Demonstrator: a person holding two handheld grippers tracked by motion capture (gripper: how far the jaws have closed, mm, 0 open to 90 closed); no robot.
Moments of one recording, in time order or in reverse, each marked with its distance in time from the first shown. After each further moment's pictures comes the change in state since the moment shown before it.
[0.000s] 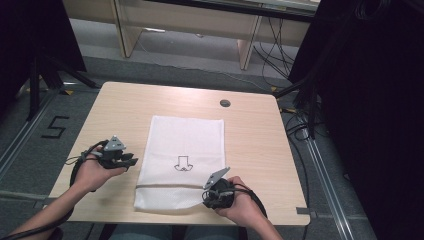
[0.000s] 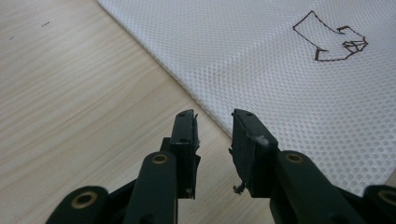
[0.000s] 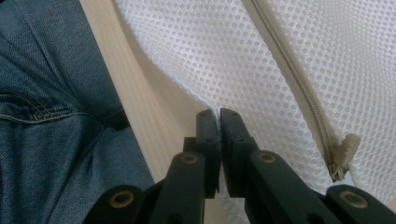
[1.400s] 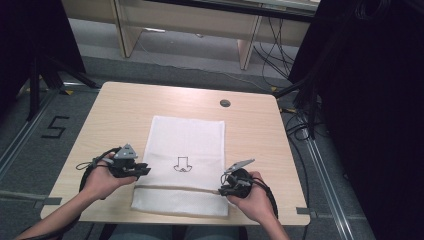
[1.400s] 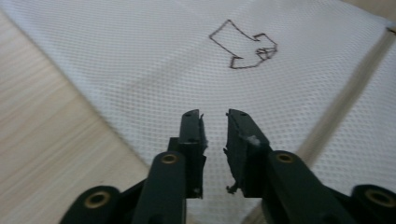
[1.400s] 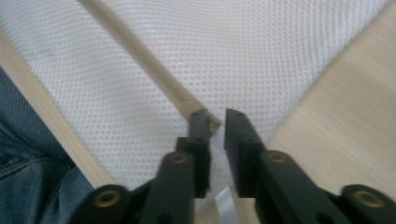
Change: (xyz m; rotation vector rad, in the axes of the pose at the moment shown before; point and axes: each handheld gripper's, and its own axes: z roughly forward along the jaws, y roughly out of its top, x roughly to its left) left arm -0.046 0.009 0.004 -0.027 -0.163 0.010; right arm -0.037 -0.025 -0.022 -0.093 -0.117 0.332
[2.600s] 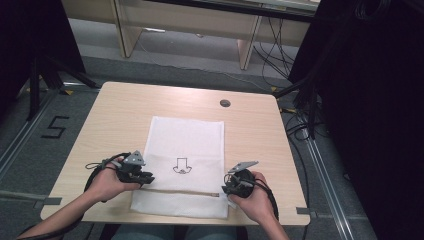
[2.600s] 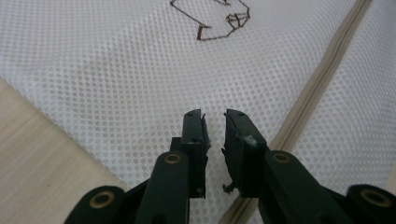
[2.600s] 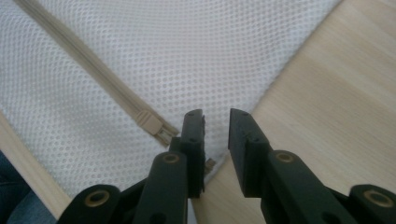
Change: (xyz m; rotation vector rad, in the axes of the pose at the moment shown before) left arm -0.004 -0.003 0.015 0.098 -0.070 0.078; right arm -0.010 -0.009 0.006 -0.048 -0.079 0.021
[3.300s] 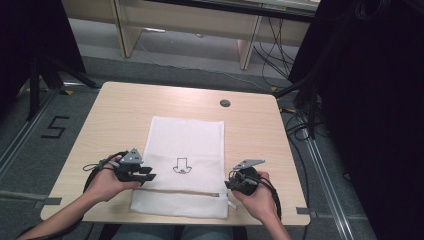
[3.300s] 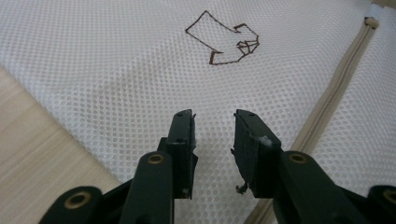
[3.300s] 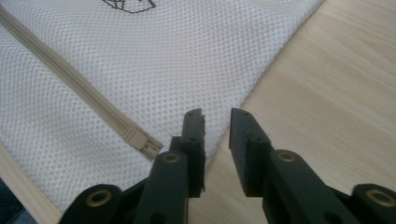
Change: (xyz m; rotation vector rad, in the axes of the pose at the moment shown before) left arm -0.002 -0.001 -0.002 -0.093 0.026 -0.024; right arm -0.006 0.001 -0.007 -0.072 -0.019 0.043
